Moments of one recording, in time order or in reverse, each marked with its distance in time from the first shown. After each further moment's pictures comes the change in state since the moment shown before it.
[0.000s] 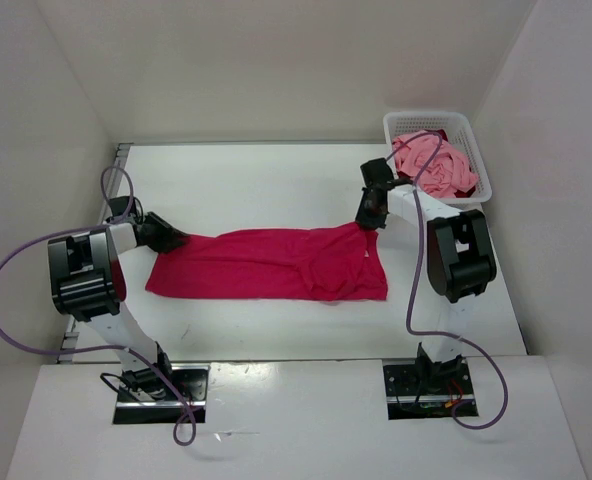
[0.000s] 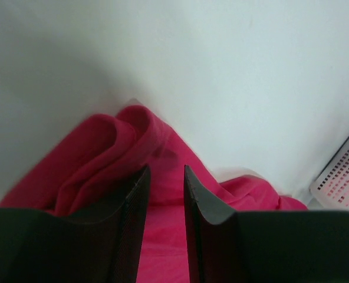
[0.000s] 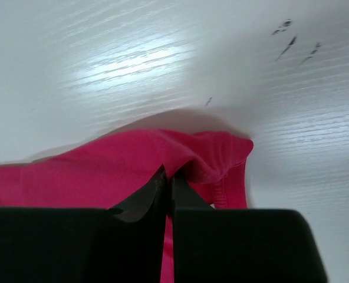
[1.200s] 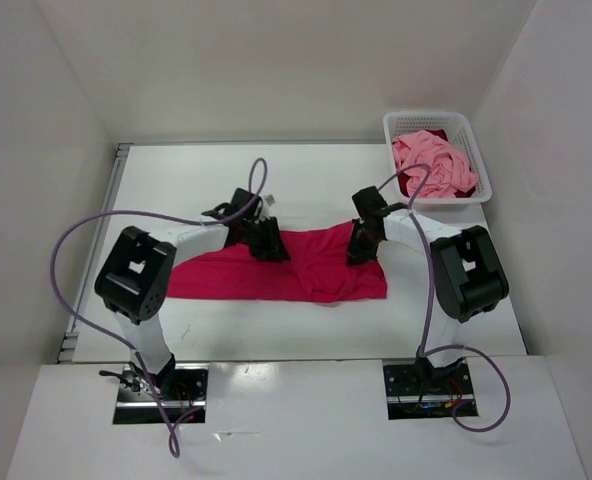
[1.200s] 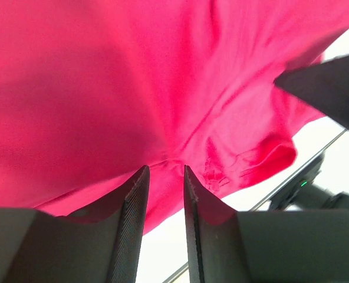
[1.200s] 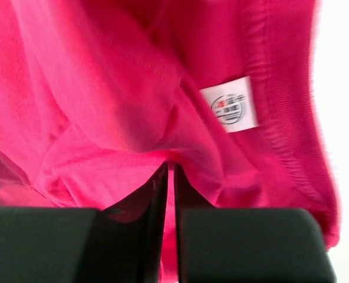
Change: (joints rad) left arm -0.790 0.056 0.187 -0.134 0.023 0.108; right arm 0.103 -0.155 -0.287 0.003 -0.197 0.103
